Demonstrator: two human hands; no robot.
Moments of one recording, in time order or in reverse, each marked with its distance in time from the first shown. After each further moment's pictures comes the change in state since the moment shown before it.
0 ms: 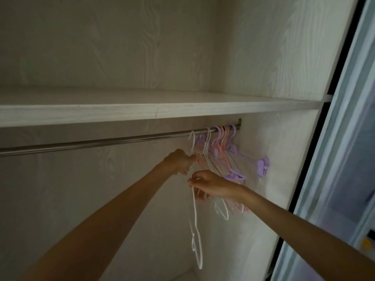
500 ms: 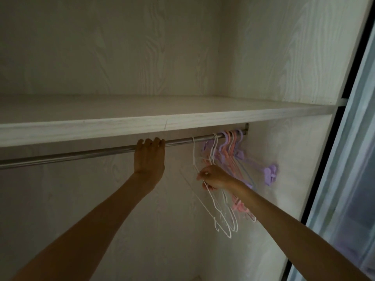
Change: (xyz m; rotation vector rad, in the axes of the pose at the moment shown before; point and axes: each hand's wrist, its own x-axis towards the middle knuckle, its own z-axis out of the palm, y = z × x) left_hand 0.001 -0.054 -0.047 0.999 0.738 0.255; right_hand 0.073 0.021 -0.019 -0.117 0.263 0.086
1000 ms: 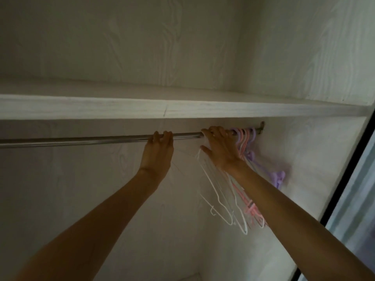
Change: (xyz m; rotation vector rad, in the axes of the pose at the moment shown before) left_hand -0.001 0.013 0.005 0.067 -0.032 -0.005; right_hand 0.048 -0.020 -0.030 -0.798 0.535 -0.469
